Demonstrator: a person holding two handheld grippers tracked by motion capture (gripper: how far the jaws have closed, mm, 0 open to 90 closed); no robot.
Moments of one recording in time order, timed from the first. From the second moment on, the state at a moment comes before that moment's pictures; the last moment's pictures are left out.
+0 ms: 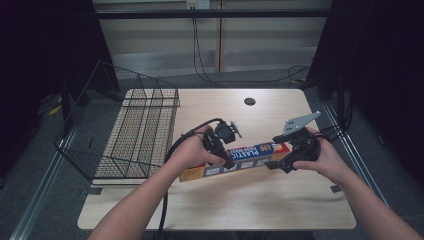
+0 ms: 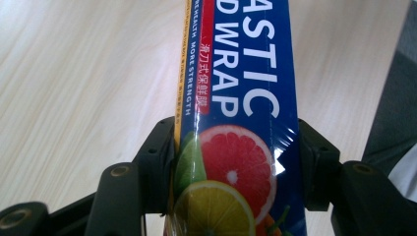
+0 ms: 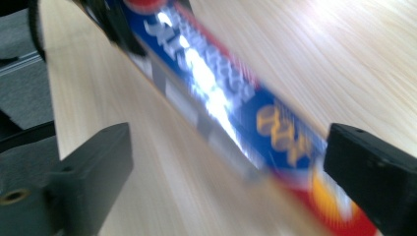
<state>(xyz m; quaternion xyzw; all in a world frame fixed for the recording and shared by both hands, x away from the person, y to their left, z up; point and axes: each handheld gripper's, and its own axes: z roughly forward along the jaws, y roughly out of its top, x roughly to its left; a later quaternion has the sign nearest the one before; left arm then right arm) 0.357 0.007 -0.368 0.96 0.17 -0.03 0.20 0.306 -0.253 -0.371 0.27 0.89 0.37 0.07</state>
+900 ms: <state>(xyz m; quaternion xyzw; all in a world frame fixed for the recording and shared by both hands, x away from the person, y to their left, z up) 0.382 0.073 -0.336 0.92 0.33 0.01 0.20 0.286 -0.249 -0.415 0.31 0.87 0.37 0.10</state>
